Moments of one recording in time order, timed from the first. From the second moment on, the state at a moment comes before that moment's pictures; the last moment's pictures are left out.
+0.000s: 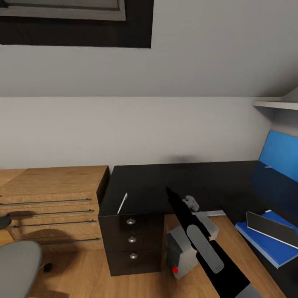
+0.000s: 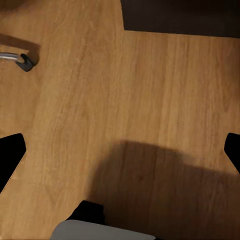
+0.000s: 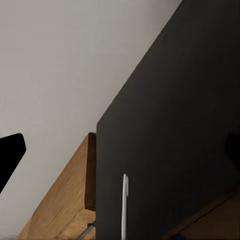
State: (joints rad) left arm -0.01 -0.10 -0.40 -0.62 0.38 -0.09 0.50; right arm -0.46 -0.03 0.44 -1.30 -1.20 -0.07 -0.34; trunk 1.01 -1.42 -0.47
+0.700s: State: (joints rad) left arm -0.01 -0.09 -0.39 -0.62 0.38 -0.21 0.51; right arm -0.44 -0.09 0.44 -1.32 -1.19 -0.08 -0.30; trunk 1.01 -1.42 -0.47
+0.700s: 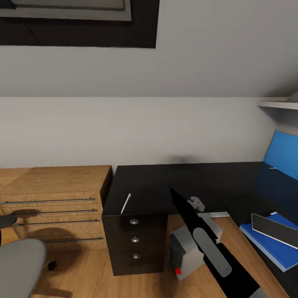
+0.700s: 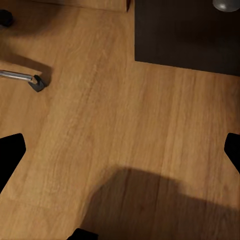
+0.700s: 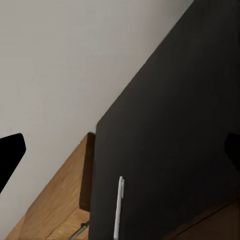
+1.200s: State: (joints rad) left arm -0.01 -0.09 -0.39 -0.62 0.38 -0.21 0.51; right arm -0.67 0.07 0.45 -1.16 -0.89 0.45 -0.78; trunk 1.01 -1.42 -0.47
